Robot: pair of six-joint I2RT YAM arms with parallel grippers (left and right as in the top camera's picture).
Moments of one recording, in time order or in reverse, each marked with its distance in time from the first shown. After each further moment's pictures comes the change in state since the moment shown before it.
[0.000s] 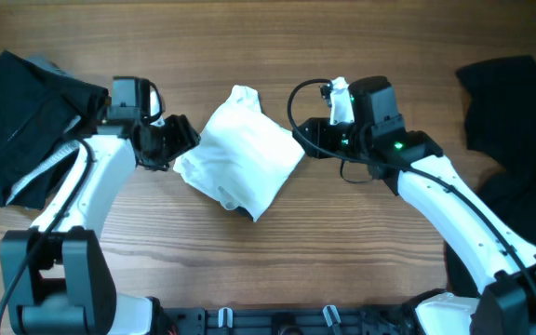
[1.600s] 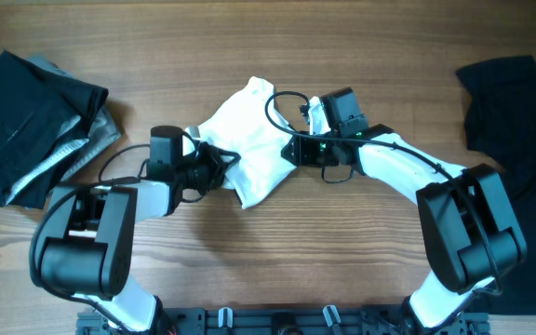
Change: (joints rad) left arm -0.116 0.187 -0.489 1.085 0.343 -0.538; right arm 0.008 0.355 0.000 0.141 -0.101 0.042
